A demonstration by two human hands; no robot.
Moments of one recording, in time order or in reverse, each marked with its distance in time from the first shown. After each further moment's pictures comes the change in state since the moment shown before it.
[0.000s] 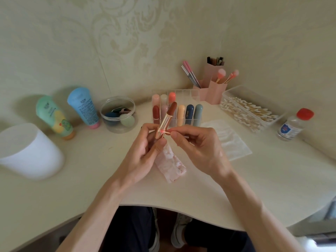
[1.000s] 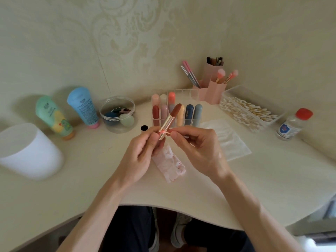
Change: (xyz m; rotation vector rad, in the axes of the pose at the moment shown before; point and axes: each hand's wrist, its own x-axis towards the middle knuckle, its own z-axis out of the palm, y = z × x) left_hand -0.002 0.003 0.000 0.077 0.044 0.025; right_hand -0.003 -0.001 0.003 0.008 0.041 0.001
